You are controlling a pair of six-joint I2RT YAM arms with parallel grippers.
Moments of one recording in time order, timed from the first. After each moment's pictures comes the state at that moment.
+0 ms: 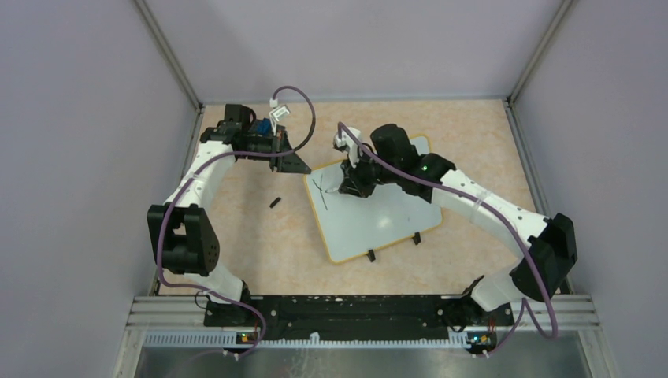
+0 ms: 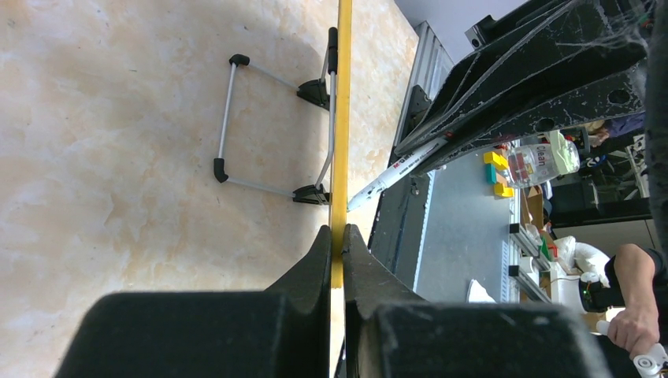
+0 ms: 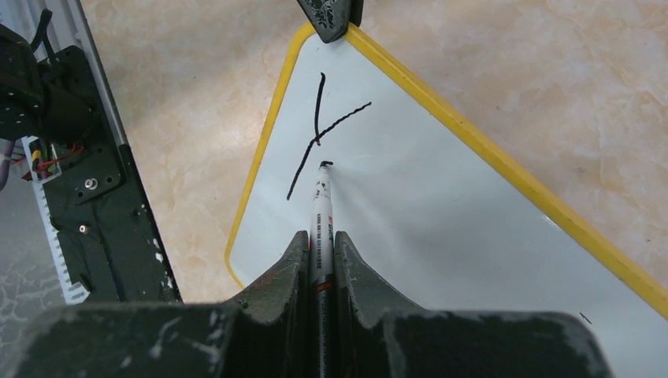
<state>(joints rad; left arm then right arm) -0.09 1.61 1.40 -0.82 1.25 0.20 0.79 1.46 1.32 -0.46 -0.36 -0.11</state>
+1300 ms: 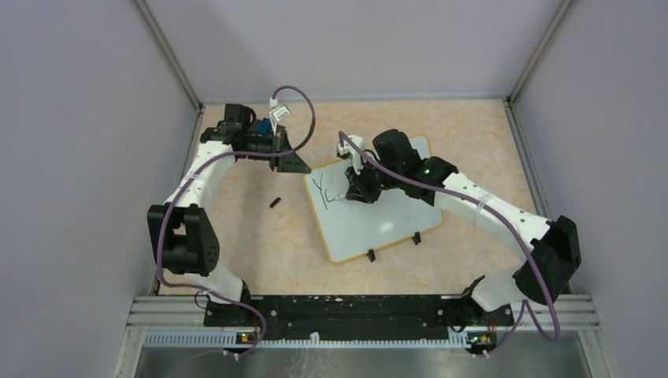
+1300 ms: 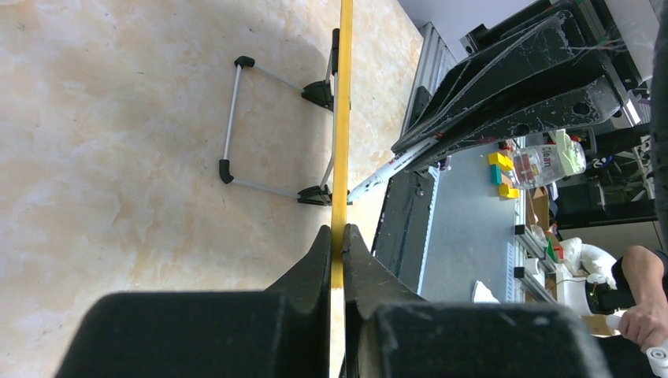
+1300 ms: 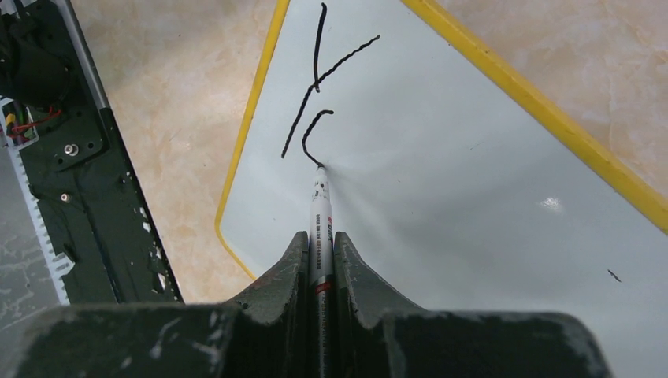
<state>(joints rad) -0.09 1.61 1.40 -0.81 1.24 0.20 0.78 1.43 1.28 -0.51 -0.35 -0.16</state>
